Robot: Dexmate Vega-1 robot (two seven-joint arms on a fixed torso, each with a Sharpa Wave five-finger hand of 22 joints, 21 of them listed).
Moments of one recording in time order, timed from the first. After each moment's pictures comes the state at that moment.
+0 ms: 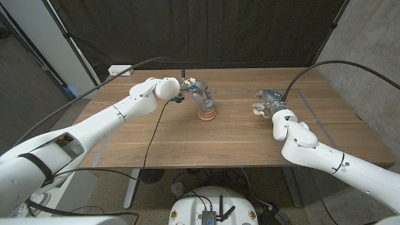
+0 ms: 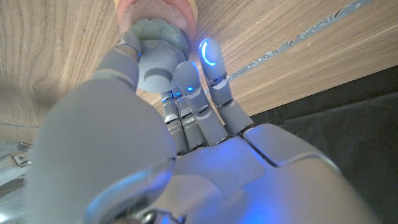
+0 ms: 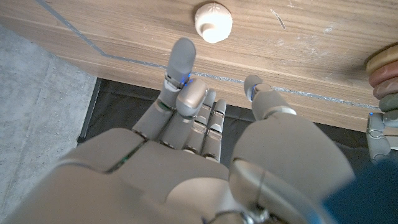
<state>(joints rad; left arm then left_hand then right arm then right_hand) 0.40 0.69 0.84 -1.66 0.51 0.10 -0.44 1.08 -0.02 0.34 -0.17 0.30 0.74 -0.03 0.23 0.23 0.75 -0.10 0.20 0.48 1.13 -0.21 1.40 0.64 0.83 -0.10 1.55 0.21 -0.81 -0.89 -0.79 -2.15 -0.52 -1.00 -0.09 0.84 -0.02 0.58 -0.16 0.38 0.48 -0.09 0.26 0.31 0.55 -0.13 0.21 0.62 1.09 -0.20 1.52 1.22 1.01 -0.16 1.44 0.19</state>
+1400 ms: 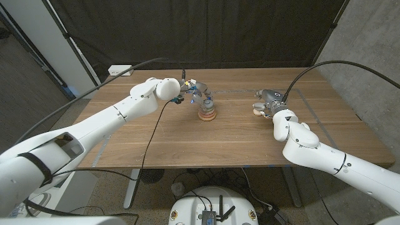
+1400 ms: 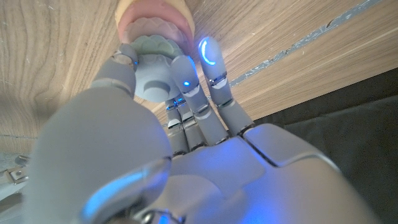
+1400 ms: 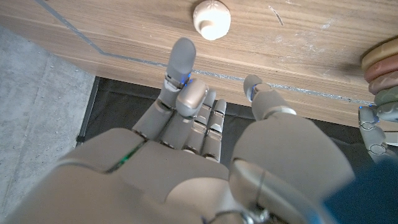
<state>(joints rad) 0.39 0.70 0.85 -1.68 0.53 0.13 -0.47 0.99 -0.06 0.29 -0.15 0.30 0.50 0.01 0.18 0.23 0.56 -0.12 0.18 0.50 1.15 -0.22 1.36 0.58 0.85 -0.11 1.55 0.19 -0.82 -0.90 -0.78 -2.17 -0.50 -0.99 -0.11 0.84 -0.02 0.58 -0.16 0.38 0.48 -0.09 0.26 0.31 0.56 -0.14 0.21 0.63 1.09 -0.20 1.52 1.22 1.01 -0.16 1.44 0.19</state>
